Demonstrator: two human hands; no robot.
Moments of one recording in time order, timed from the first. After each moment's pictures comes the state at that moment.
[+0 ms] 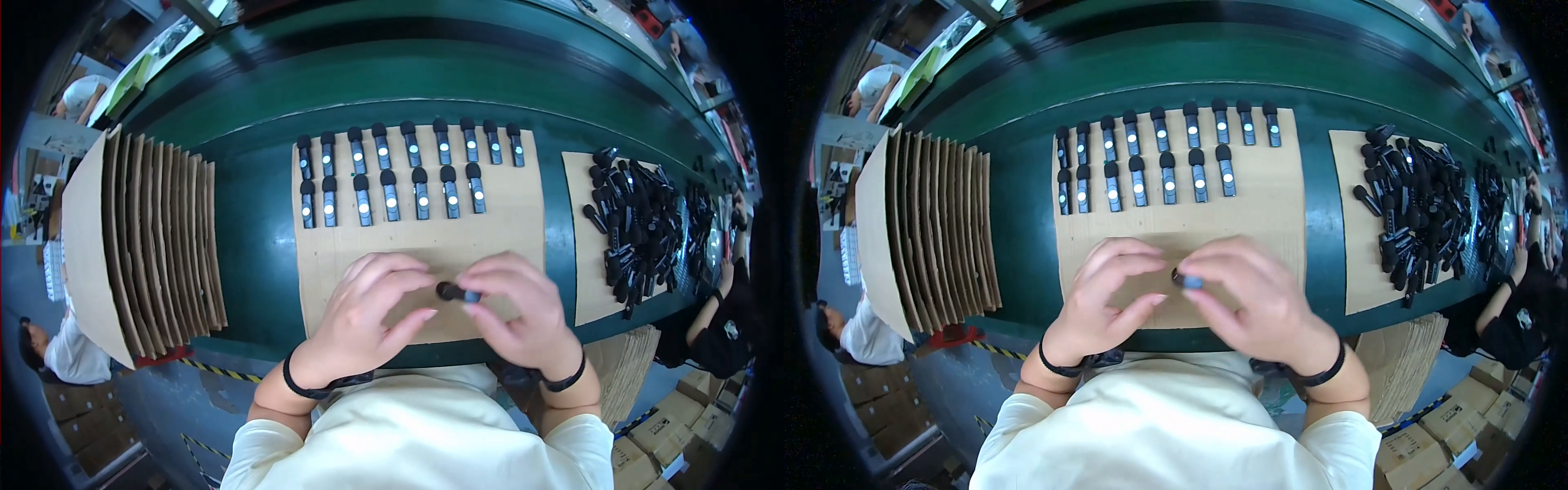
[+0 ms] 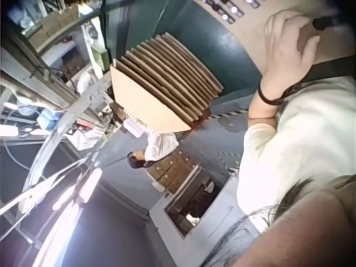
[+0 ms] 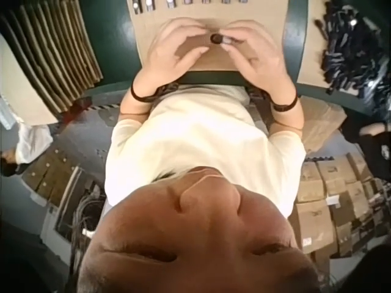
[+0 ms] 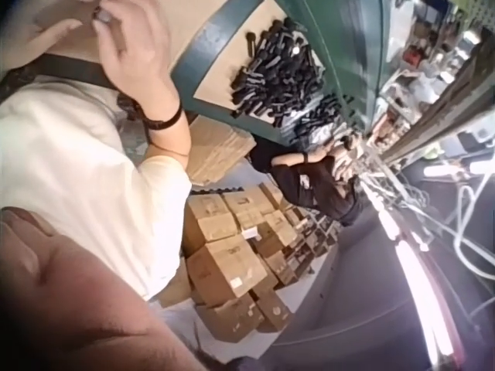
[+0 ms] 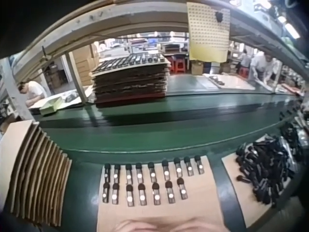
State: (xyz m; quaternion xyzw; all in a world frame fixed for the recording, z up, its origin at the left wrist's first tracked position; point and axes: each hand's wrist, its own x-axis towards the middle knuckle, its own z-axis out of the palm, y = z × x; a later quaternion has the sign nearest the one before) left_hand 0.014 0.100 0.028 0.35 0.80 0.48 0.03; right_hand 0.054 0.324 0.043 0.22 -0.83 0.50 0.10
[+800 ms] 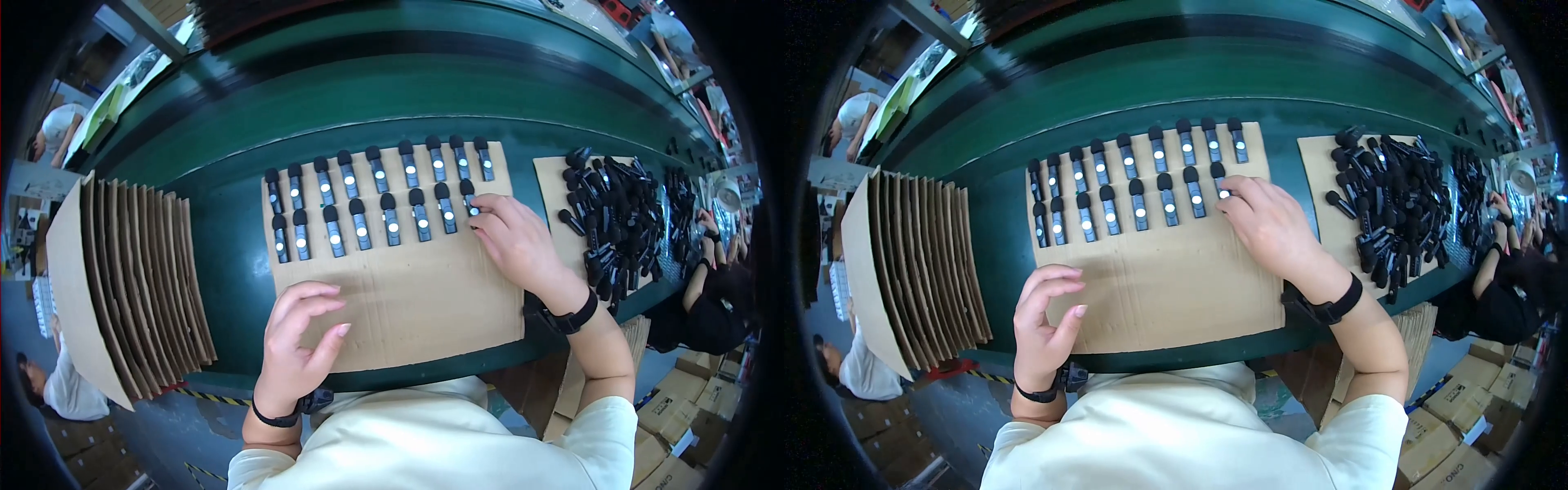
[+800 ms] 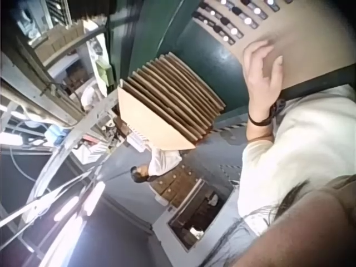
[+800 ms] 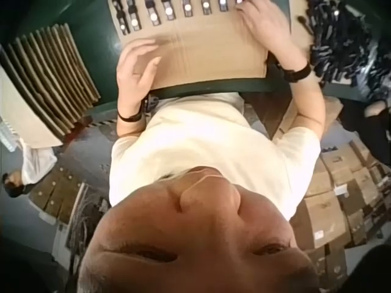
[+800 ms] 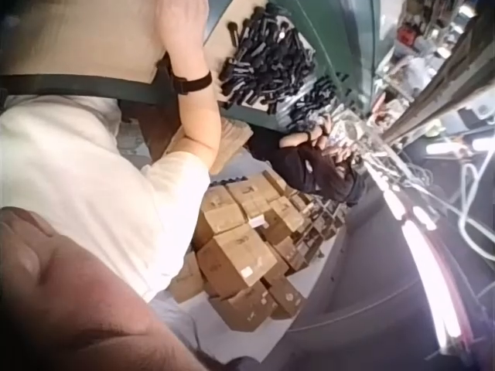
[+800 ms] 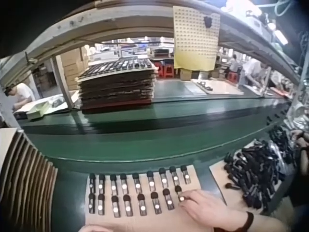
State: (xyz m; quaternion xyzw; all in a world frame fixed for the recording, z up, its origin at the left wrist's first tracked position) left_hand 0.008 0.061 0.027 0.27 0.84 0.48 0.01; right_hand 0.000 0.395 -0.009 0.21 -0.95 0.17 0.14
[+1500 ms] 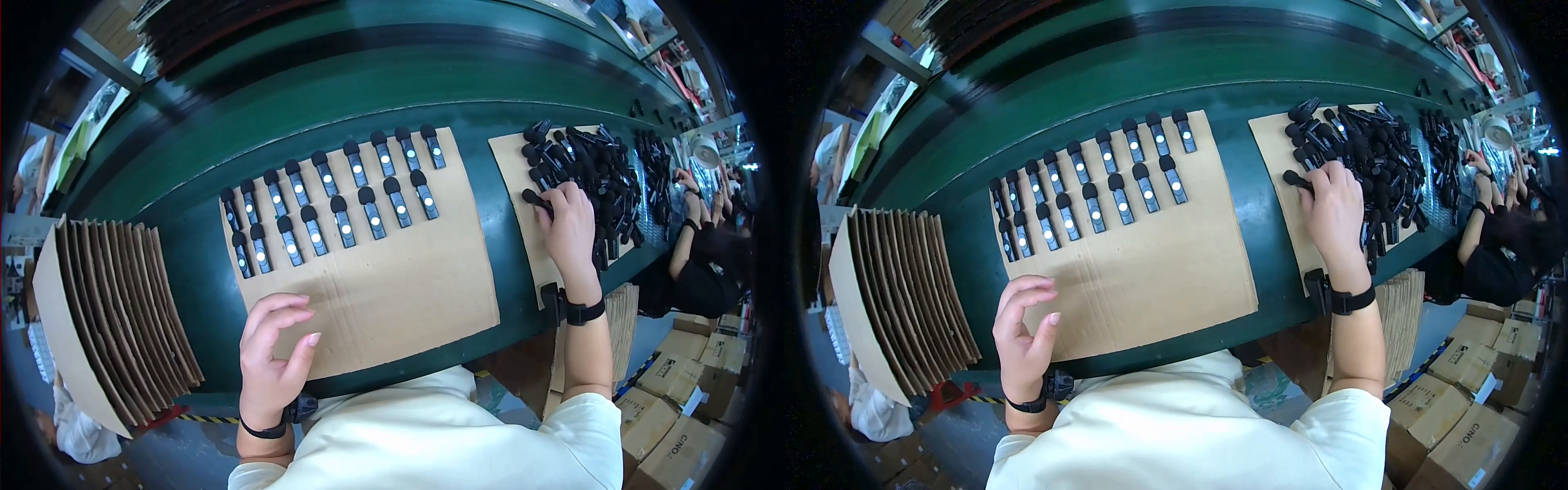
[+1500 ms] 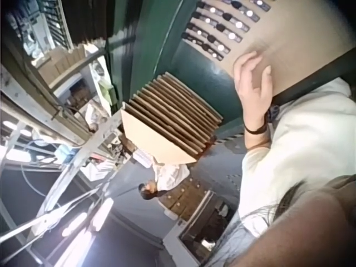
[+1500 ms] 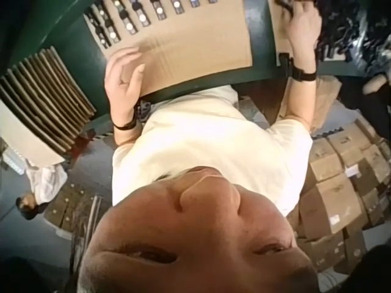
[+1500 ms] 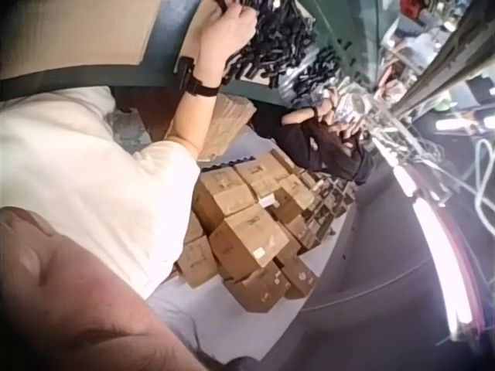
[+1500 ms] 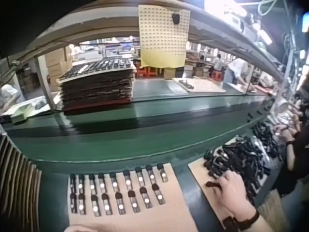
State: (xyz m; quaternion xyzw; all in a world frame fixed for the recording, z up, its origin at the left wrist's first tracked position) left_hand 0.010 0.069 0.029 0.28 0.84 0.47 0.02; right_hand 0.062 0.494 -0.017 -0.10 -0.98 -0.04 0.18
